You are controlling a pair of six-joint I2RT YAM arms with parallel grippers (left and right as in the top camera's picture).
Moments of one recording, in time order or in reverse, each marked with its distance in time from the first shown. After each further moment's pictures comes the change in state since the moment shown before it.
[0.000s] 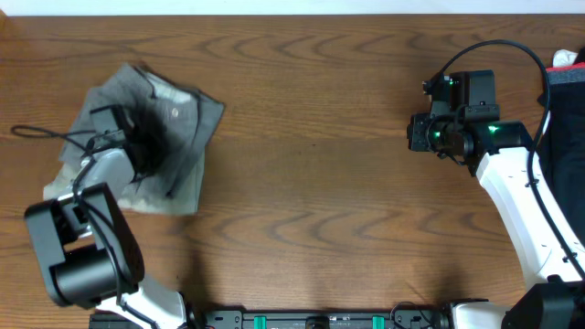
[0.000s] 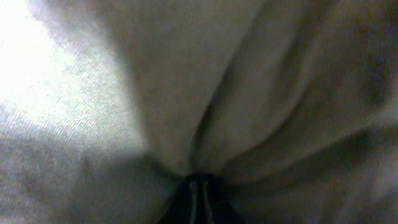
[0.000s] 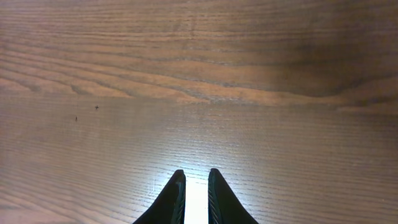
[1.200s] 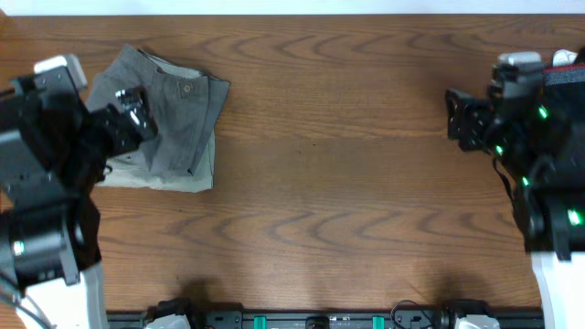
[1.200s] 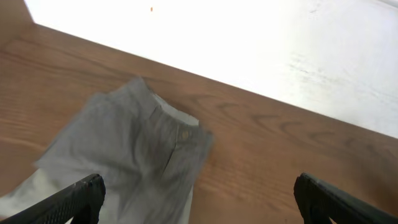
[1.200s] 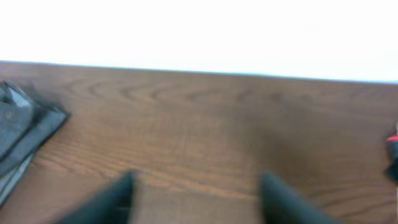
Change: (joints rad) left arm -0.061 -0.787 0.441 -0.634 0.106 0.198; right arm -0.095 -0.462 0.053 0.082 0.002 -0.135
